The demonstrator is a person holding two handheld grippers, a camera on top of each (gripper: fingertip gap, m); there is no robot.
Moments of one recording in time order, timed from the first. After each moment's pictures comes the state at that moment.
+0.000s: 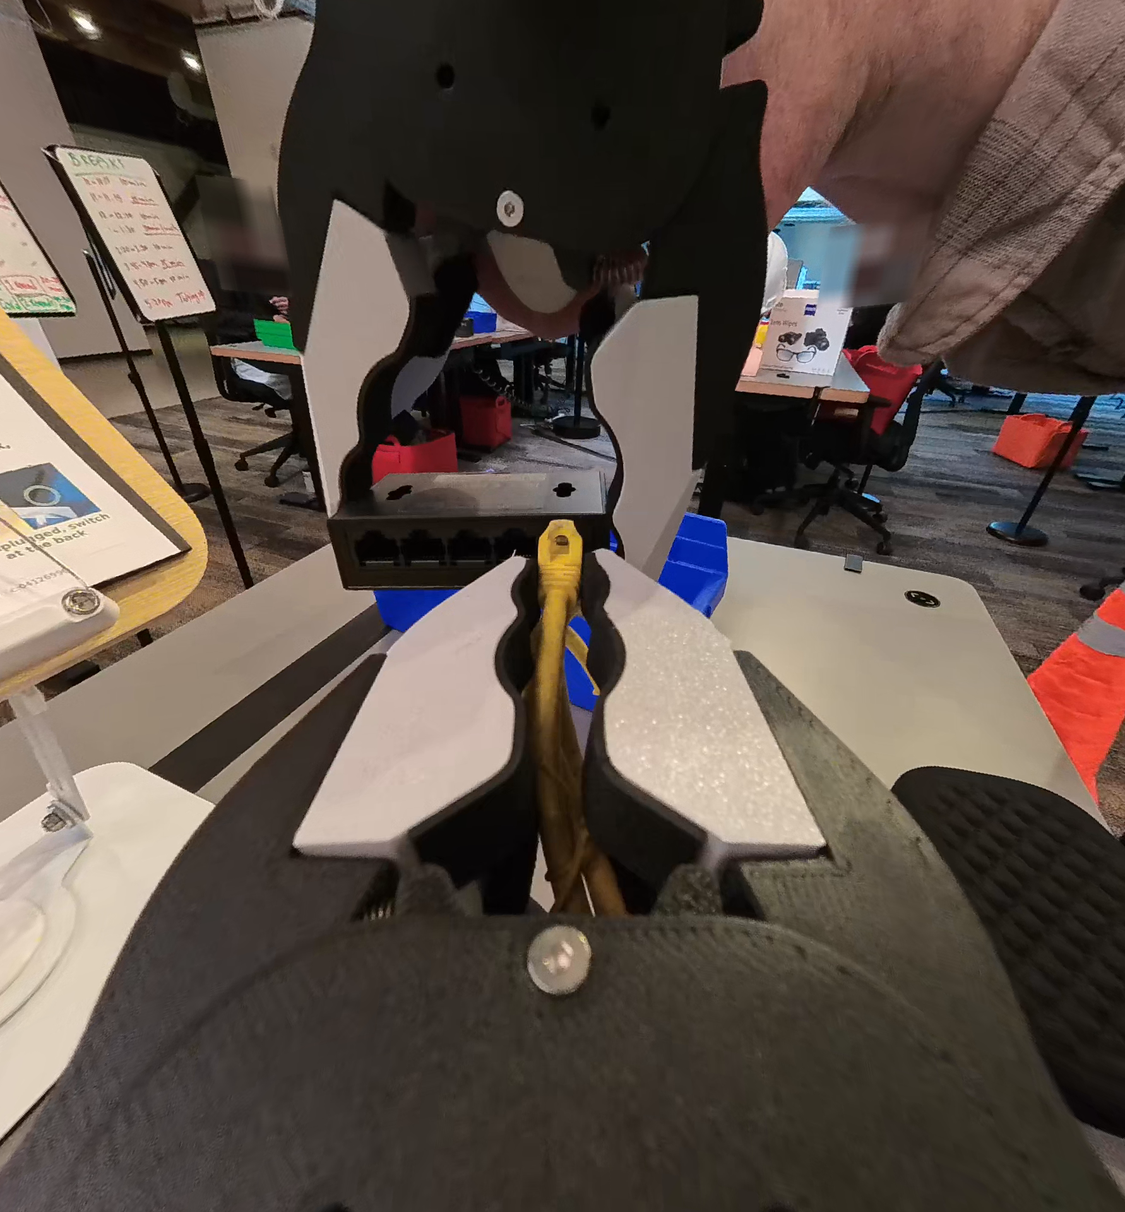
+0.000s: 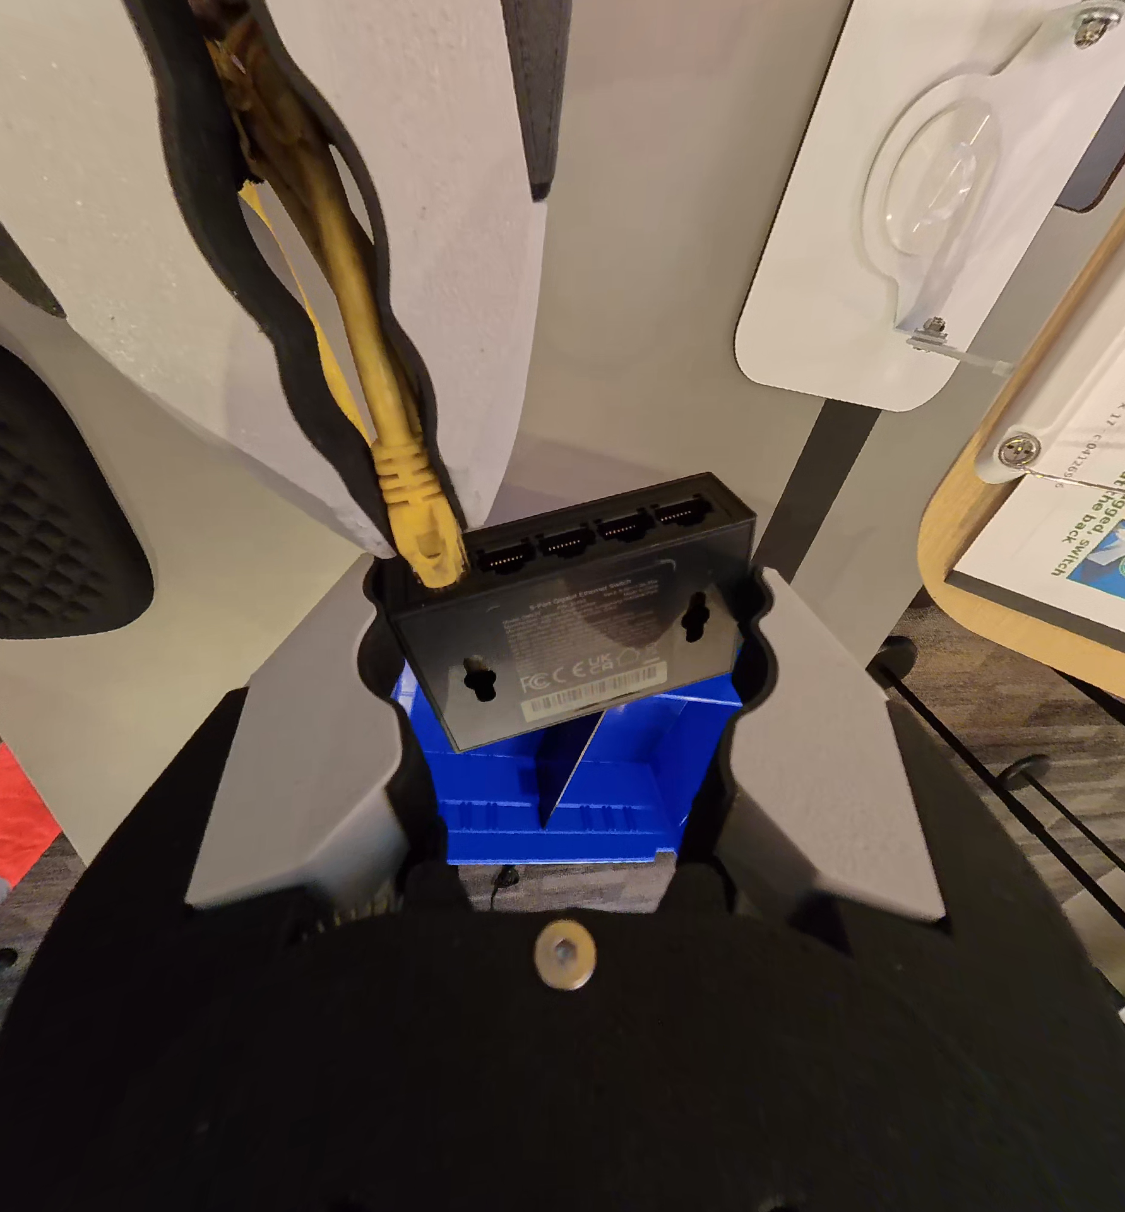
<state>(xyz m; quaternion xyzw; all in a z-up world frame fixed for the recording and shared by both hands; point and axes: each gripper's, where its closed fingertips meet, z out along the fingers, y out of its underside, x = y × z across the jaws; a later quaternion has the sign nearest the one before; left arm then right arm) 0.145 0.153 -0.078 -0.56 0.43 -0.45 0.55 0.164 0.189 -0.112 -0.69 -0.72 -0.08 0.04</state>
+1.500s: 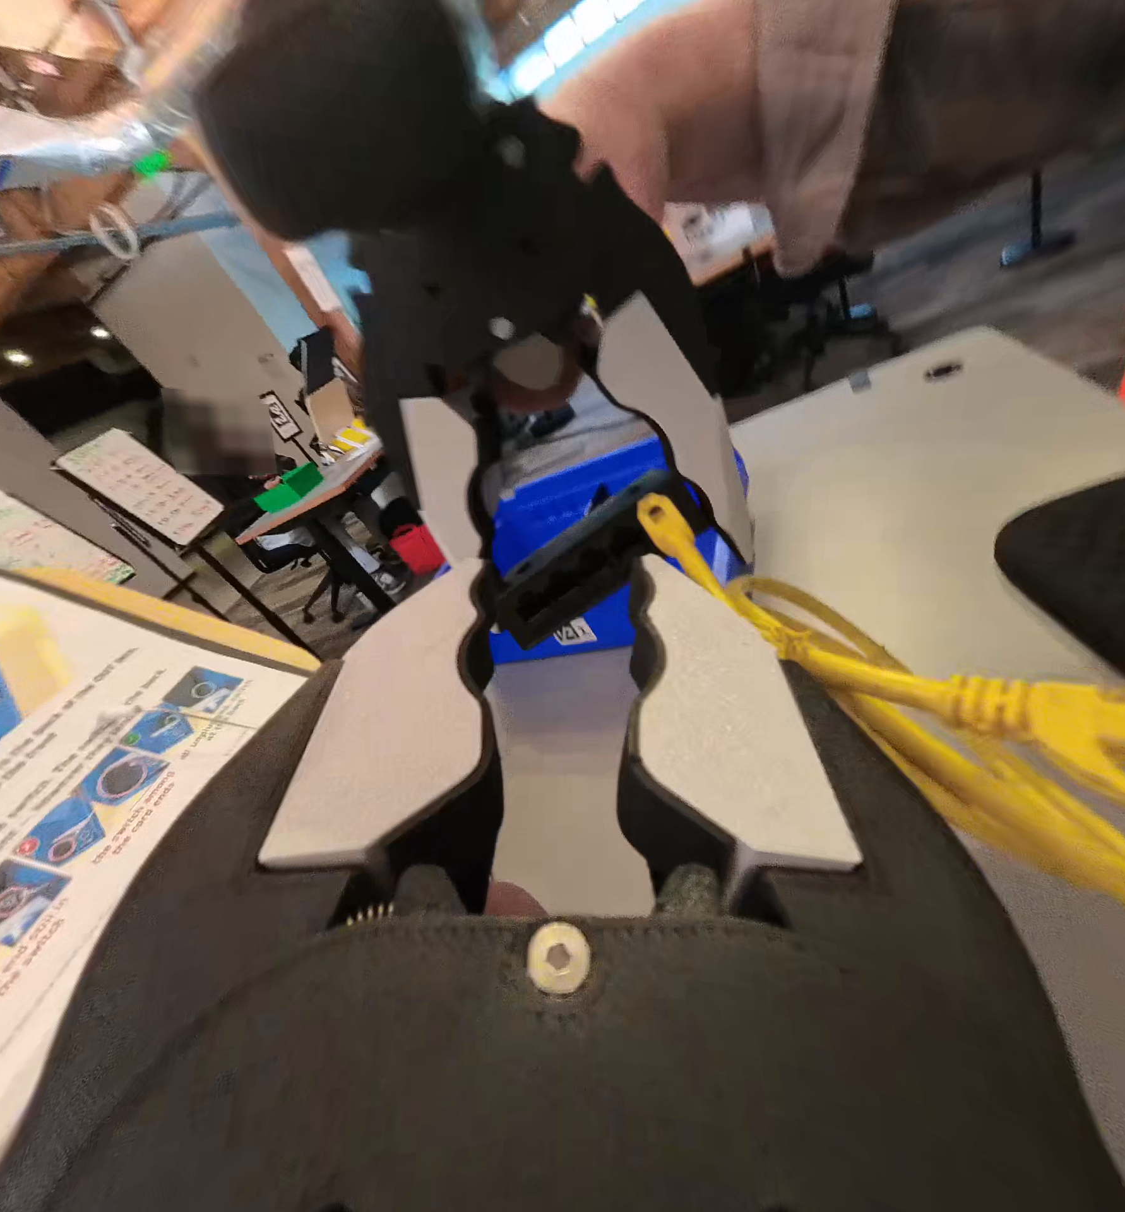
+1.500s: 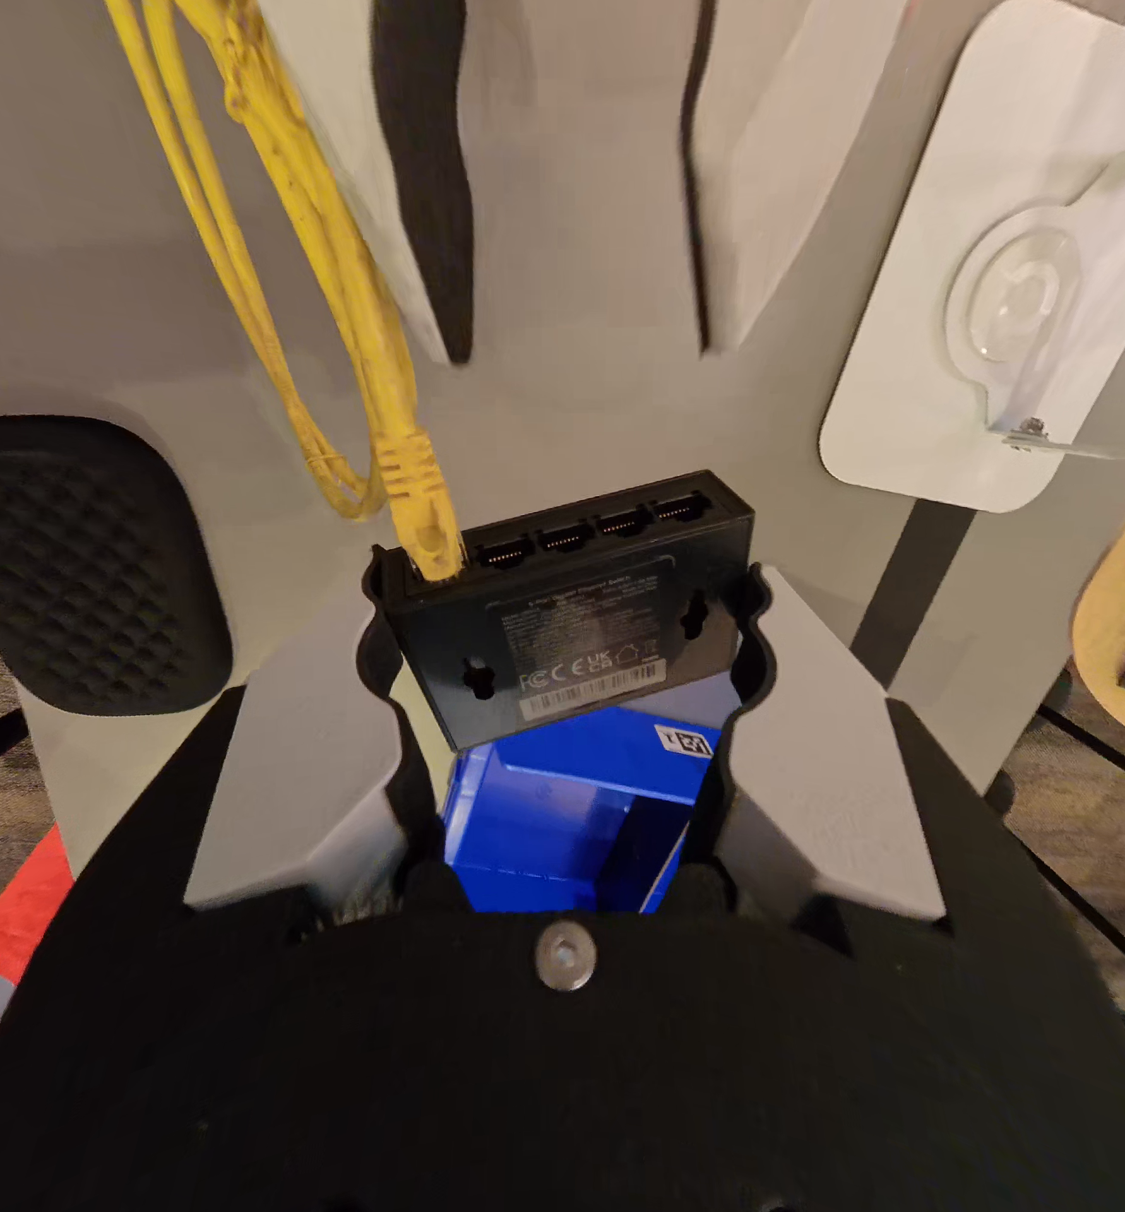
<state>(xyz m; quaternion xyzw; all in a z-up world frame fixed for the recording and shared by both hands) 0.108 0.151 -0.076 -0.40 0.60 -0.33 0.61 0.152 0.156 -0.138 -0.69 -0.72 0.03 0.09</state>
